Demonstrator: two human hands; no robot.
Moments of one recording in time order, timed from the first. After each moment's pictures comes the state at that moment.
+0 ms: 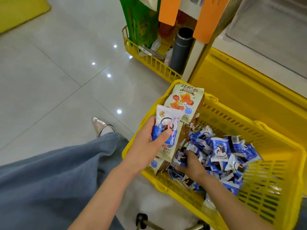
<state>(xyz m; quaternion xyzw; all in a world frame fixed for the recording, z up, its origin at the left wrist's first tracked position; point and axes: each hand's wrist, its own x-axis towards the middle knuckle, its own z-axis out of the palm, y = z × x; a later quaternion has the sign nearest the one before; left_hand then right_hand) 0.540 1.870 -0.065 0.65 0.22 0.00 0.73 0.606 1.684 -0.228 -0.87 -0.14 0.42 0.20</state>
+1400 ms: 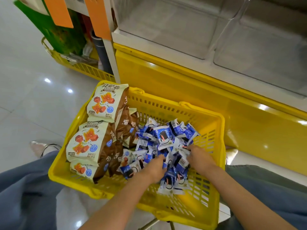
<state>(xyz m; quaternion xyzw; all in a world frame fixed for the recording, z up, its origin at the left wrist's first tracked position) 0.587 1.683 -0.201 0.83 0.06 -0.40 0.37 0.644 1.520 -0.168 -0.93 -0.02 0.34 0.10</state>
